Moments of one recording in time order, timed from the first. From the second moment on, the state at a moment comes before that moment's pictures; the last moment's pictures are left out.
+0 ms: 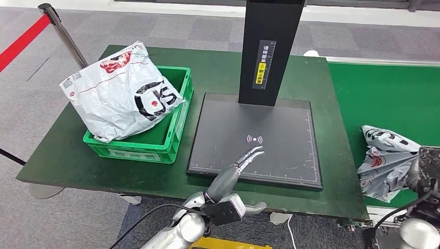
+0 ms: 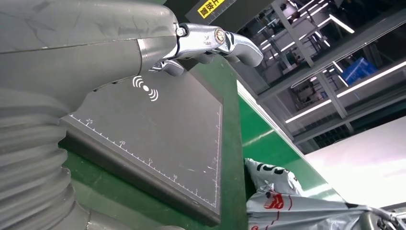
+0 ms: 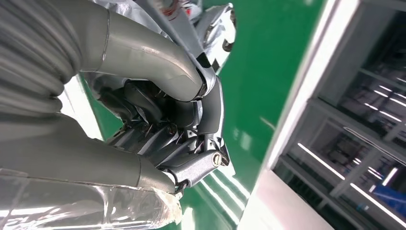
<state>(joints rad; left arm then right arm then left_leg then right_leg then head) -0.27 -0.25 -0.65 -1.06 -0.46 0.09 -0.40 -0.09 -0.10 -0.38 -1.59 0.67 -0.22 -0.16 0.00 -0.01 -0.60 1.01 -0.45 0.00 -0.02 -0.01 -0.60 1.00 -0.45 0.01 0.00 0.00</state>
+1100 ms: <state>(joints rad) -0.28 -0.25 -0.67 -1.02 -0.43 0.11 -0.49 -0.33 -0.12 -0.12 -1.65 0.66 -0.23 -0.16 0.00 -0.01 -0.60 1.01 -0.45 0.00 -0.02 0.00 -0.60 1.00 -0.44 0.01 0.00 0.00</state>
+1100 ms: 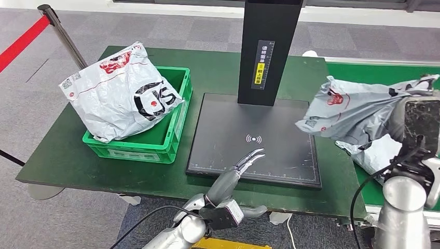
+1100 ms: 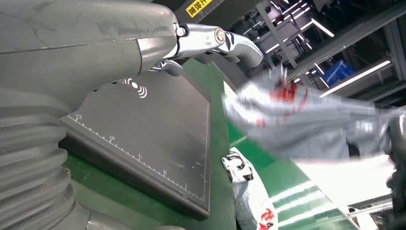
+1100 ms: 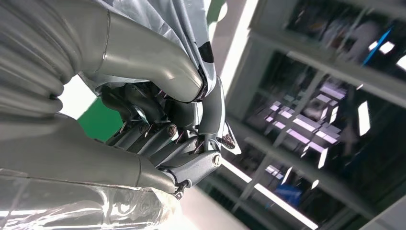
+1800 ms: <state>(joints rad) -0.30 -0.26 -0.73 -1.01 -0.40 0.10 -0.52 -0.46 -0.14 0.08 -1.46 0.53 -0.21 -0.21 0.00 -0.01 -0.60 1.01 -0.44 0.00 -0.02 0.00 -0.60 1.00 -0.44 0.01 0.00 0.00</state>
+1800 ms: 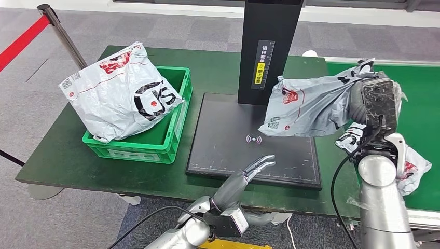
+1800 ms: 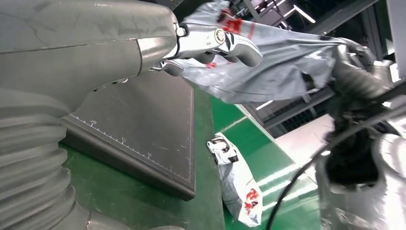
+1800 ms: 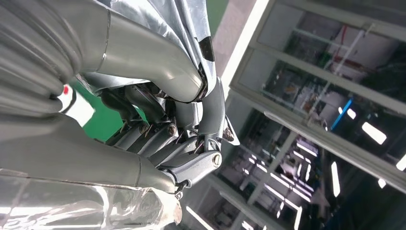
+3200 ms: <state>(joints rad) -0.31 -0.26 -0.74 -0.98 -0.33 0.14 -0.58 -0.58 0.06 0.38 -0.91 0.30 -0.16 -0.41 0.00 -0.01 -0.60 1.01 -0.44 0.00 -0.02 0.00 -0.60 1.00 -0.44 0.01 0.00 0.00</state>
